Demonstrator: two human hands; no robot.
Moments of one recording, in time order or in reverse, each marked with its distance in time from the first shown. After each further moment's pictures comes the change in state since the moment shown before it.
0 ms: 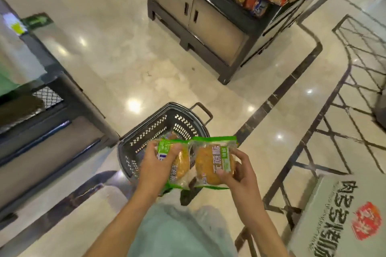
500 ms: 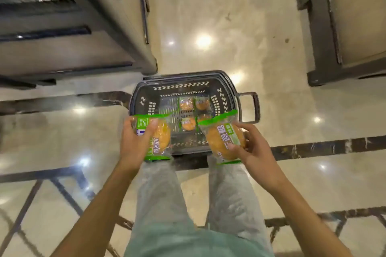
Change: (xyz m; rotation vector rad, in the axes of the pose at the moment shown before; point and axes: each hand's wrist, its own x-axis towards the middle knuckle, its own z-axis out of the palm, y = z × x) left_hand 0.120 -0.097 0.063 -0.223 0.706 -0.432; right_hand 0.333 0.033 -0.010 -0.564 -0.783 0.108
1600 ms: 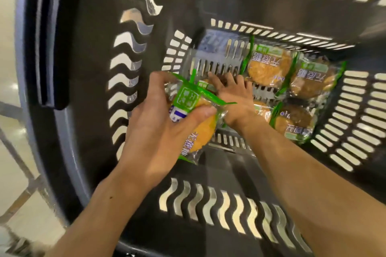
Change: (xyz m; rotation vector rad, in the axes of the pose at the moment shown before) left_hand 0.285 -0.303 0.099 0.232 -0.019 -0.056; right_hand 0.477 0.387 0.299 -1.403 -0.499 -0.275
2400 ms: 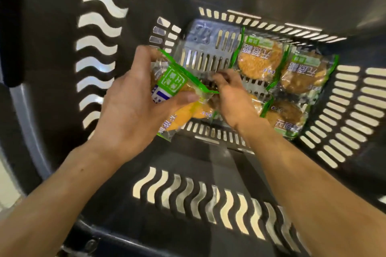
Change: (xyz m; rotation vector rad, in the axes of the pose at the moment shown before) left_hand 0.026 0.004 -0.029 0.278 0.024 0.113; right_hand -0.009 -0.002 0.002 0.340 0.101 -0.120
